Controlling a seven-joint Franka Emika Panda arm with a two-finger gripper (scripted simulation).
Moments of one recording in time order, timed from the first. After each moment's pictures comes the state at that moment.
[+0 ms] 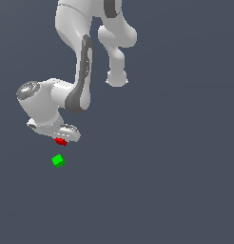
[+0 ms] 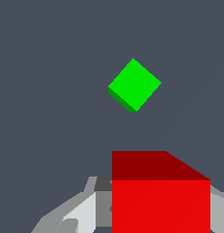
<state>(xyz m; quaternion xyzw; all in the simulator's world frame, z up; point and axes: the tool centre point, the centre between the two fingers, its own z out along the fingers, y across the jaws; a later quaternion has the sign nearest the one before) 0.001 -0.261 0.096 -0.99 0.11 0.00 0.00</state>
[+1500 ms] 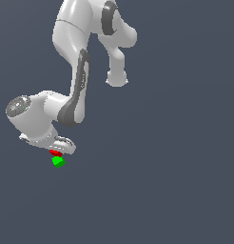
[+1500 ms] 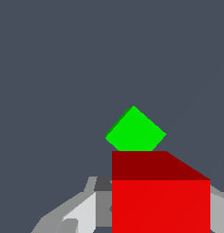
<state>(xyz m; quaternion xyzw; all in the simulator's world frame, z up) 0.051 -0.275 0.079 -0.99 0.11 0.00 0.00</state>
